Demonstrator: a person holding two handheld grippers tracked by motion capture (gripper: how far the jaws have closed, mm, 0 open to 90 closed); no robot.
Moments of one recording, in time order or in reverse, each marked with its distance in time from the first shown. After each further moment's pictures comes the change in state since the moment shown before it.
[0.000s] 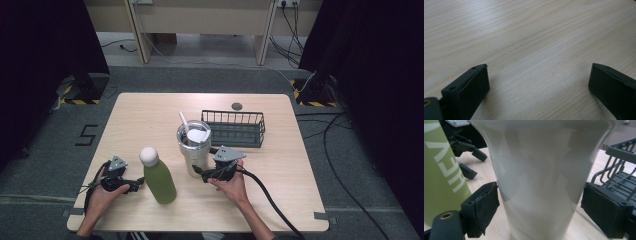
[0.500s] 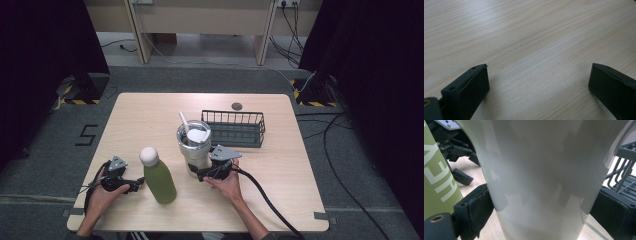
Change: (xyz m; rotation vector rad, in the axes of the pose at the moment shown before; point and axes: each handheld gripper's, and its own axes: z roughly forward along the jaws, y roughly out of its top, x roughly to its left) left arm 0.000 0.000 0.000 0.000 0.000 0.000; right arm -0.001 -0.005 0.018 -0.049 0.002 0.013
